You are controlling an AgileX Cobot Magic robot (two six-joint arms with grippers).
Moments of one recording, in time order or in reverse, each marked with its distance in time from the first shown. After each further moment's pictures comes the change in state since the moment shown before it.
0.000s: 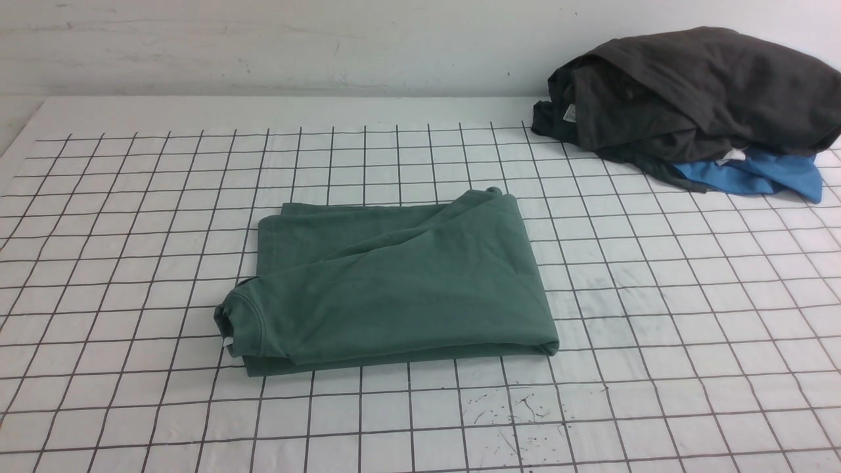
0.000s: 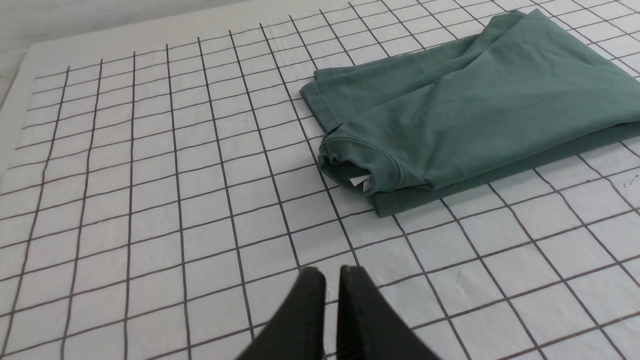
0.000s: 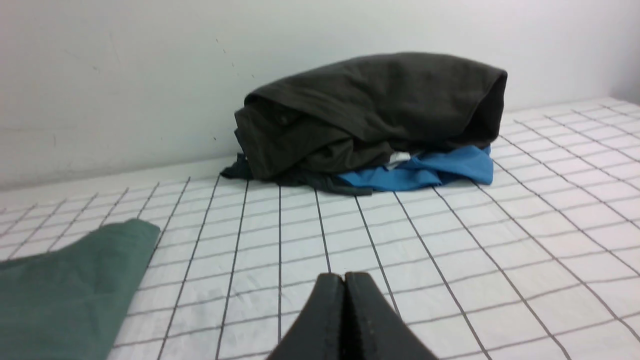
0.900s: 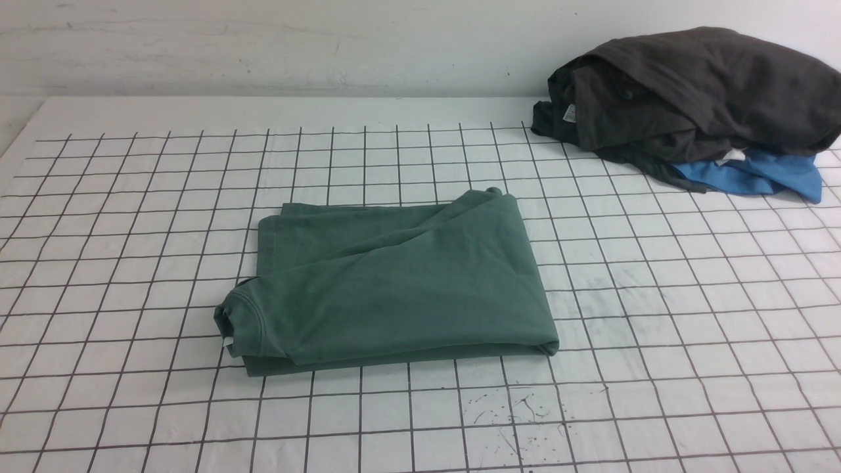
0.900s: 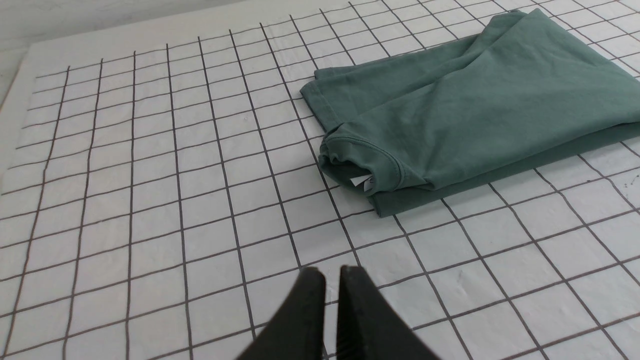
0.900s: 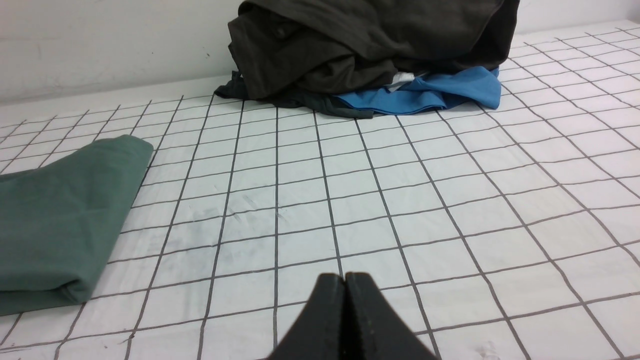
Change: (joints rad) right arm 0.041 0.000 -0.002 -0.001 0.113 -0.013; left arm 0.000 0.000 0.000 0.000 0.000 0.000
